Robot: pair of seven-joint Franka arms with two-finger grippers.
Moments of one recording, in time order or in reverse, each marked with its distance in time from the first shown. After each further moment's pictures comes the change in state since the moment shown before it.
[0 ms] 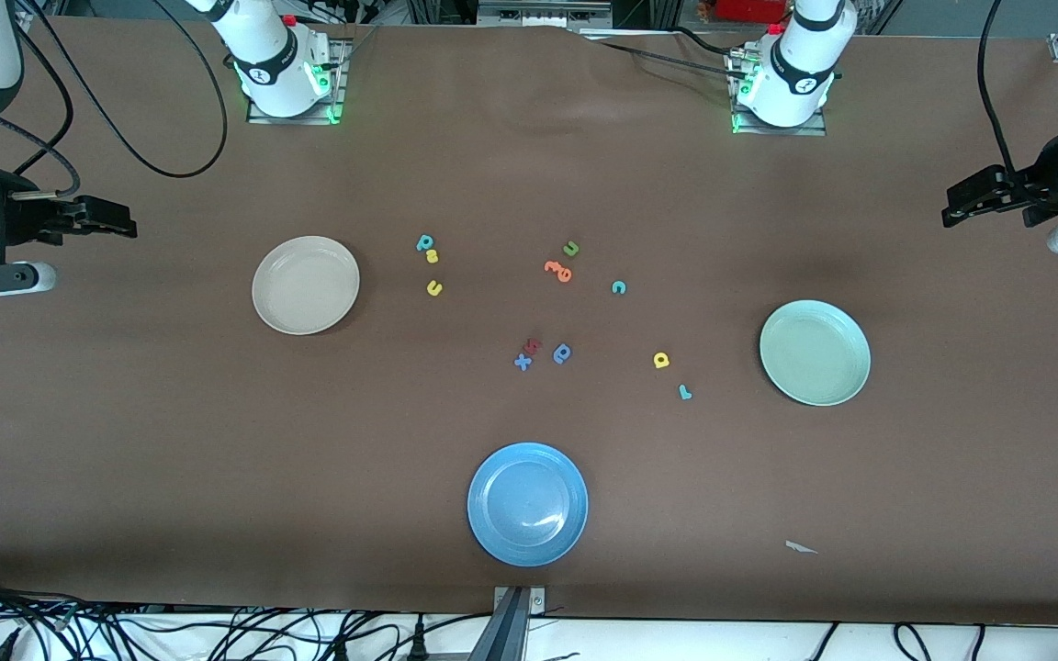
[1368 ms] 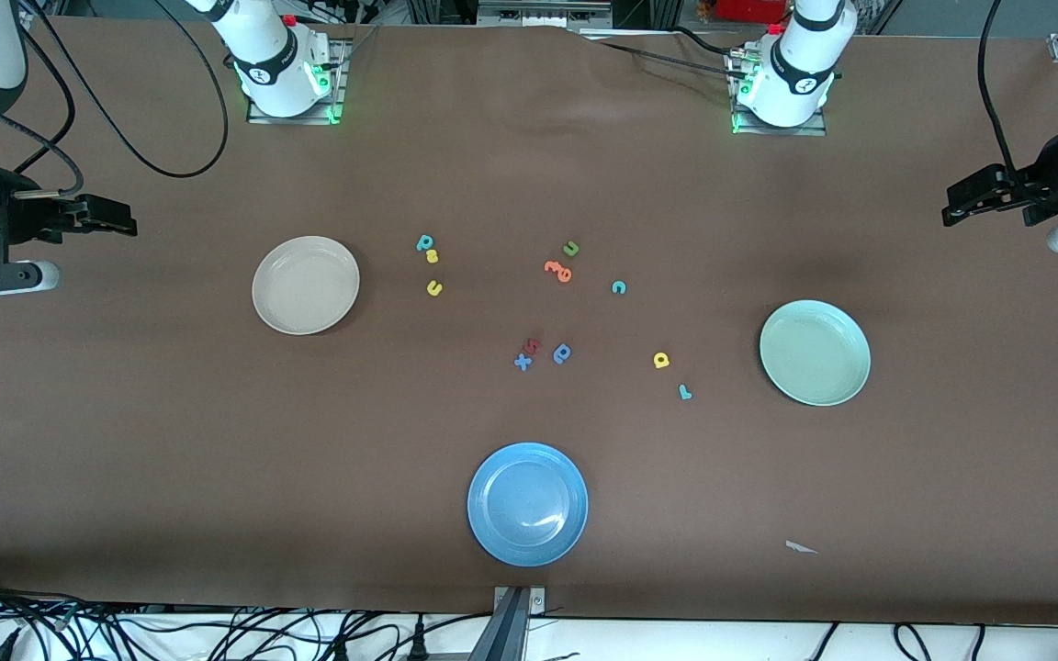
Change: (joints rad) left arm 0.000 -0.001 0.000 0.001 0.000 -0.004 0.000; right arm 0.003 -0.001 0.002 0.000 -0.013 -0.010 0.000
